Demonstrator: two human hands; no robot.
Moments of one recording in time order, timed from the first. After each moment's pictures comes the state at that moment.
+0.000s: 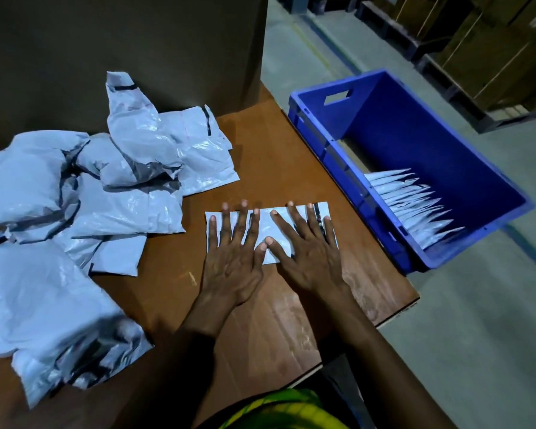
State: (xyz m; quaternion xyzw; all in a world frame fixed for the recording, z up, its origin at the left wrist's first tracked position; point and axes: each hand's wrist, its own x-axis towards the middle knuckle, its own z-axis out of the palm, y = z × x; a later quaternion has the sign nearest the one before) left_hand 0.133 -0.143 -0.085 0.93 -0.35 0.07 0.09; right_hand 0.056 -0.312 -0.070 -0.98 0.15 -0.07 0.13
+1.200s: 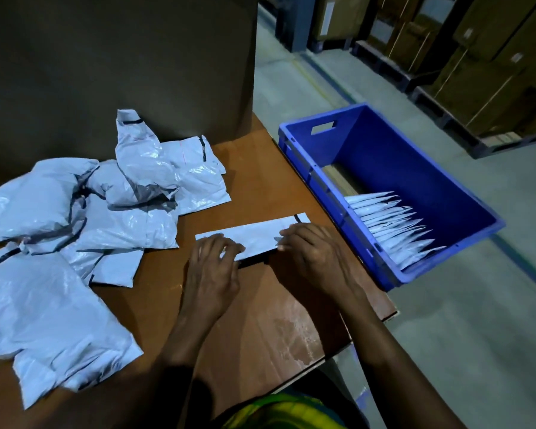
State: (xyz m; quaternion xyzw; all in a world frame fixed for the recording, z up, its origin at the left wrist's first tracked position) left_hand 0.121 -0.129 -0.046 0.89 -0.34 0.17 0.25; right_hand 0.046 -0.366 -0.020 -0.95 -0.10 -0.25 0.17
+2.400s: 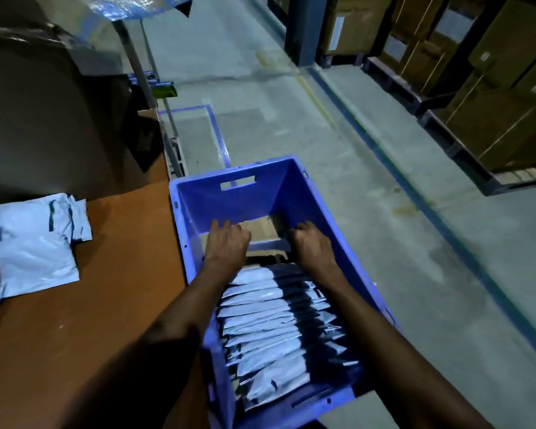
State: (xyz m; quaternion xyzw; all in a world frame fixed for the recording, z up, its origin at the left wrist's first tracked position) left_hand 0.246 -0.542 -0.015 0.95 -0.28 -0.06 -0.14; right_hand 0.175 -0.727 -0.020 -1.00 0.05 0.01 0.08
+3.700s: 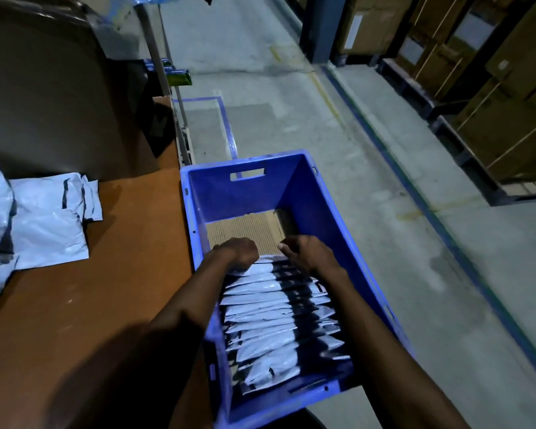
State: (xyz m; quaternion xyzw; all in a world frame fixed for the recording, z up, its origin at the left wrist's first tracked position) left_hand 0.244 -0.534 -0.019 0.90 -0.17 -0.39 0.12; right_hand 0.169 -0.722 -0.034 -0.96 0.08 0.13 0.22
